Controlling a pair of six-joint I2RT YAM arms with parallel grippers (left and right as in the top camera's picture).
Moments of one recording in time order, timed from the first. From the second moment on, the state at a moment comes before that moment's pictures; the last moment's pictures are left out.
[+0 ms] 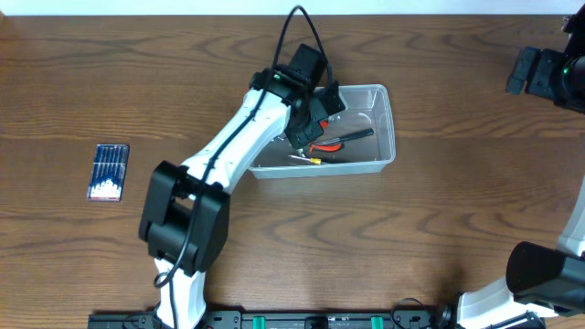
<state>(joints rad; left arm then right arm) -0.52 2.04 1.69 -0.94 0.08 0.59 -0.28 1.75 2.08 -1.44 -0.01 0.09</state>
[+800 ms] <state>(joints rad) -0.50 2.09 1.69 -0.96 -0.05 0.58 -0.28 1.75 2.08 -1.46 -0.01 0.09</state>
